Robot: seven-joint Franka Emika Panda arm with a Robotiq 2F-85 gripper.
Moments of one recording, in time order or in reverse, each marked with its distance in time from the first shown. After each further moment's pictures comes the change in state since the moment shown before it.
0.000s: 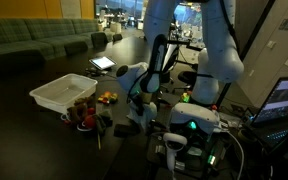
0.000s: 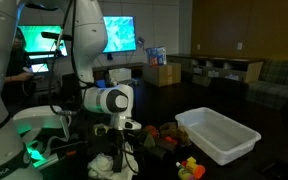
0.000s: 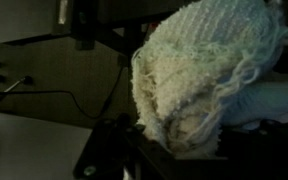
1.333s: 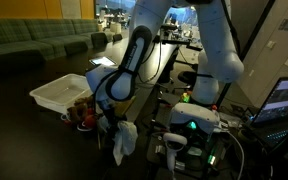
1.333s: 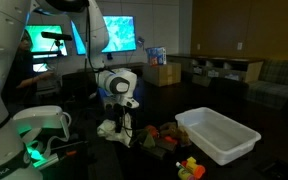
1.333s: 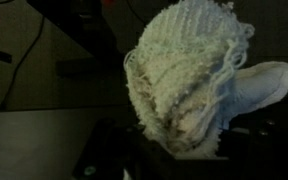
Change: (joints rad) arm -0.001 0.083 0.342 0.305 0.605 -0.082 -0.188
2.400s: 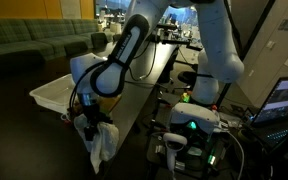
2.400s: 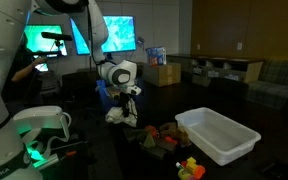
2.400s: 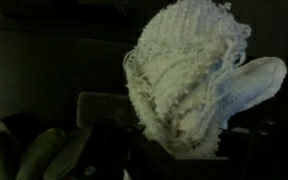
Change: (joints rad) arm 0.013 -0.005 0.063 0.131 0.063 0.073 -0.167
